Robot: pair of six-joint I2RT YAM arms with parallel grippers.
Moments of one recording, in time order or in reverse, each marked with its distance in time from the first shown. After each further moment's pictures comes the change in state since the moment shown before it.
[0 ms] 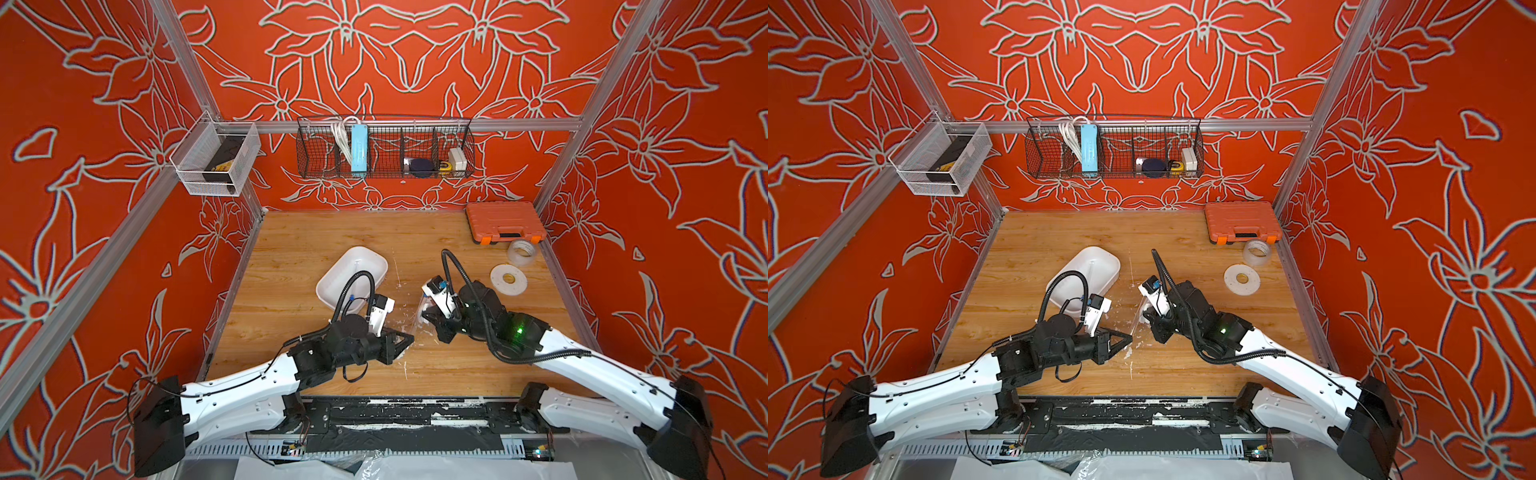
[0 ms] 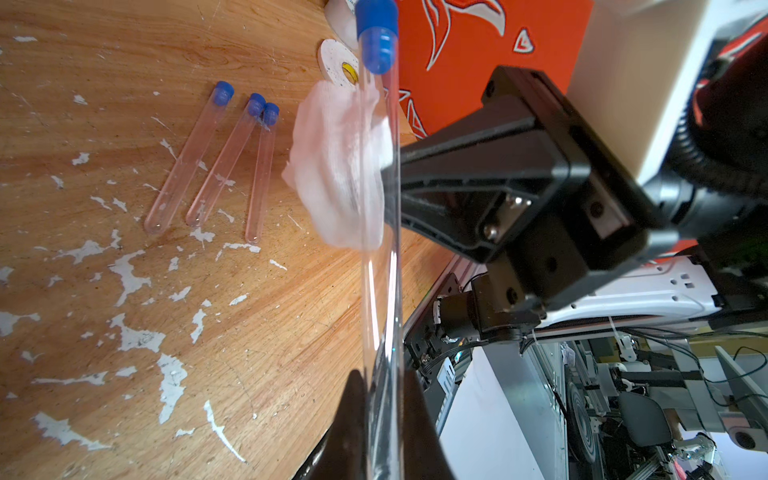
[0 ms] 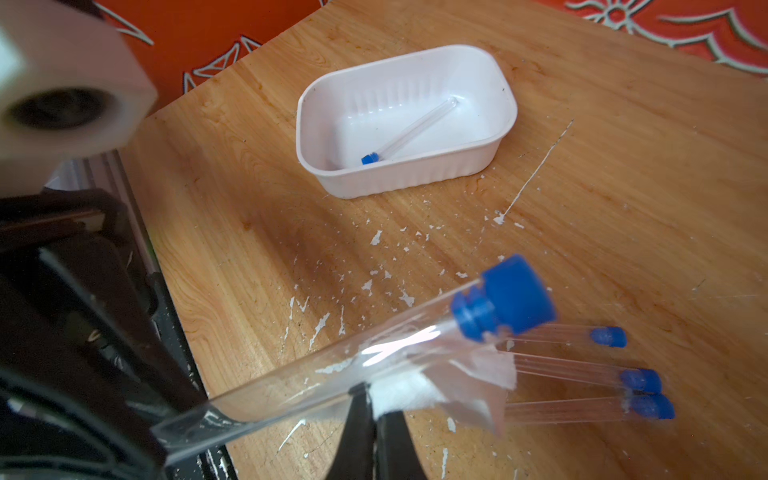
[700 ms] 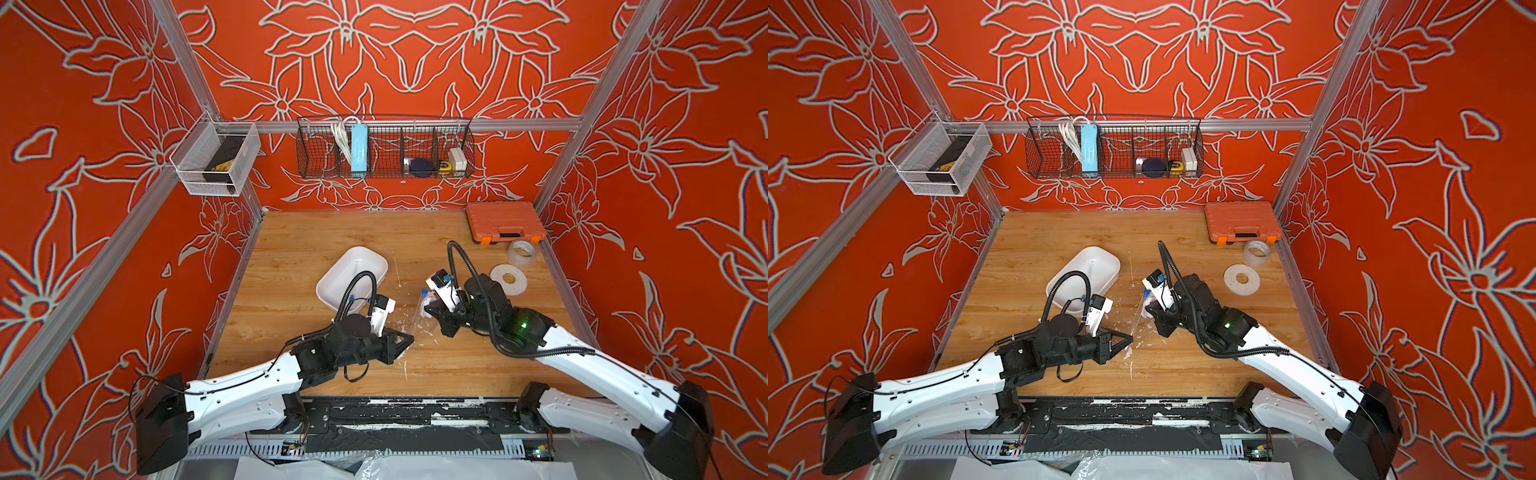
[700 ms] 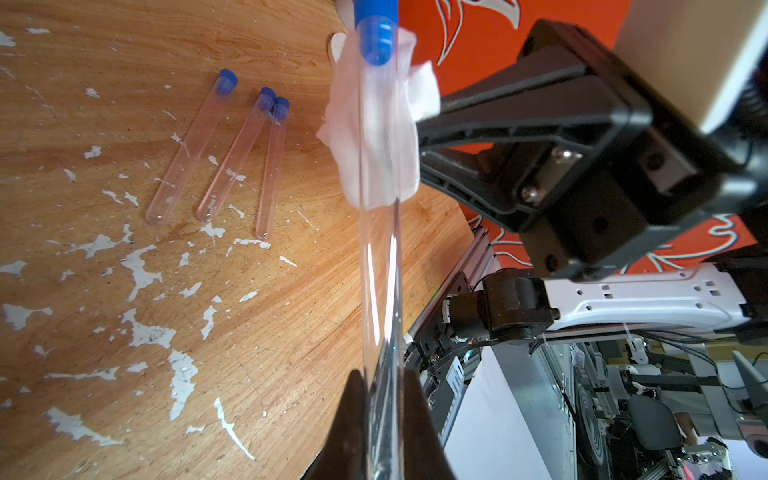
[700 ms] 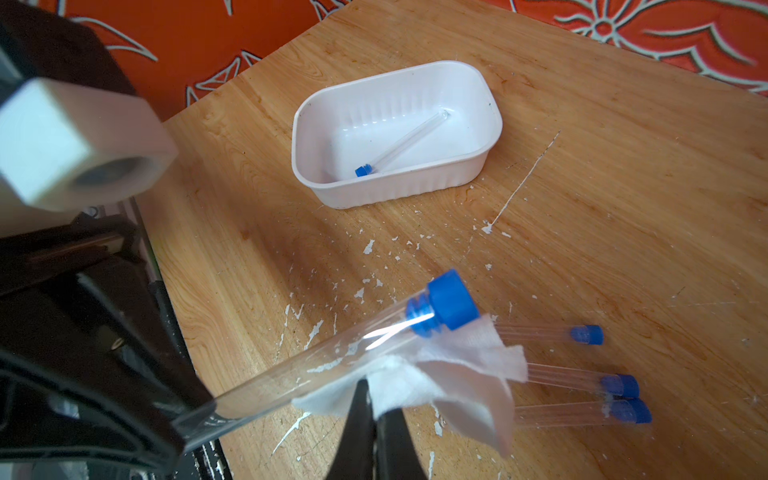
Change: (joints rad) left arm 0.000 0.041 0.000 0.000 -0.009 0.005; right arm -0.038 -0.005 0.018 -0.017 -0.061 -0.016
